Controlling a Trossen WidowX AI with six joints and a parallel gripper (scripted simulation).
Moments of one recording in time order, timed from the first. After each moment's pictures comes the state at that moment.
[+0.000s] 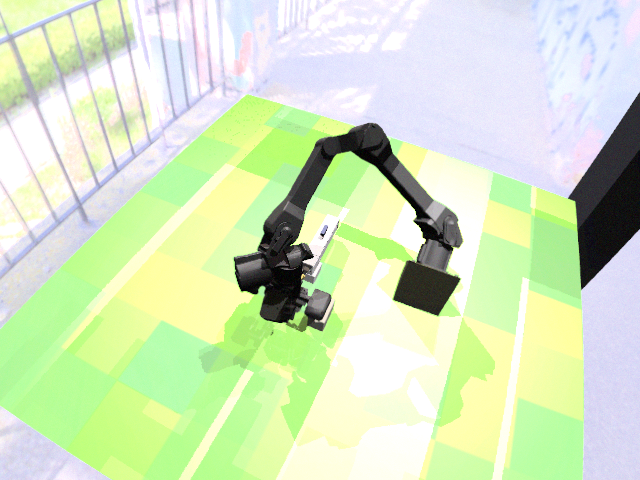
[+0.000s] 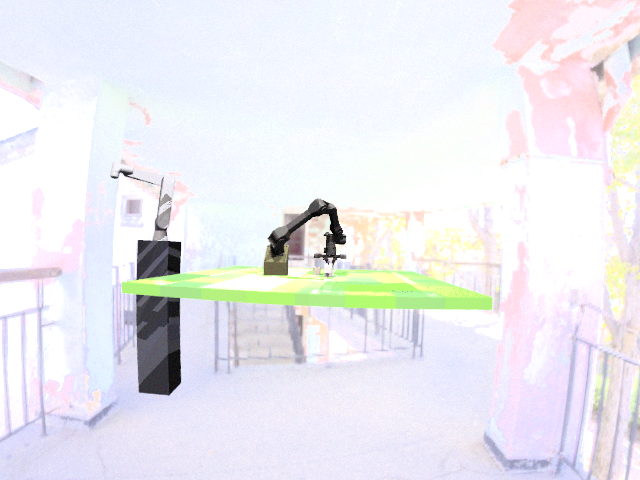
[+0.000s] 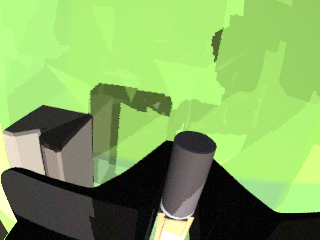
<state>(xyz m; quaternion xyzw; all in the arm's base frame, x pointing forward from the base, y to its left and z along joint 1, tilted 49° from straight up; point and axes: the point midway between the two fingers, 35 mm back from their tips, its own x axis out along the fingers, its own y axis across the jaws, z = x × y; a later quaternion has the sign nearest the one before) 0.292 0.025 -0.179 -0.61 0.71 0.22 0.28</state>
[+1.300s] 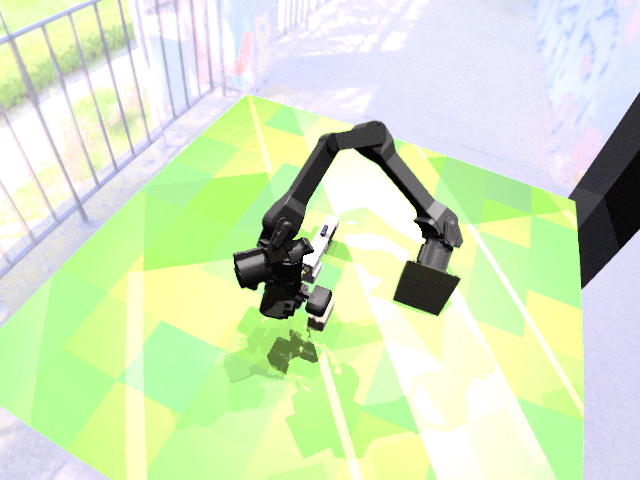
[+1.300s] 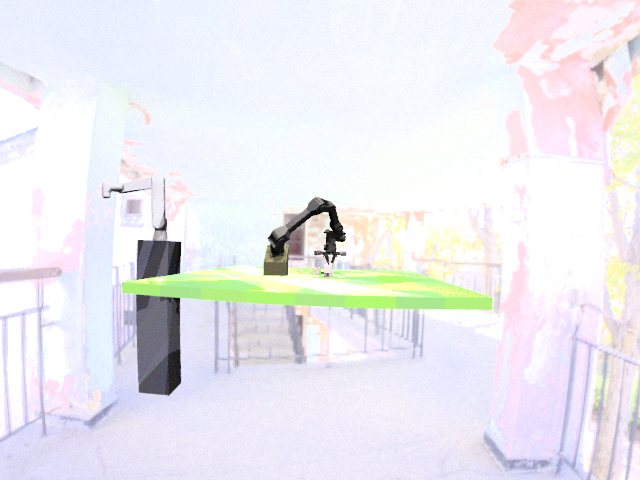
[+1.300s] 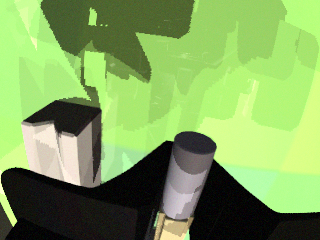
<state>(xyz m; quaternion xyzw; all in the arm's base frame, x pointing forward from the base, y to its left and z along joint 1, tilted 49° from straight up) 0.294 0.039 -0.170 -0.61 0.71 0.22 0.28</state>
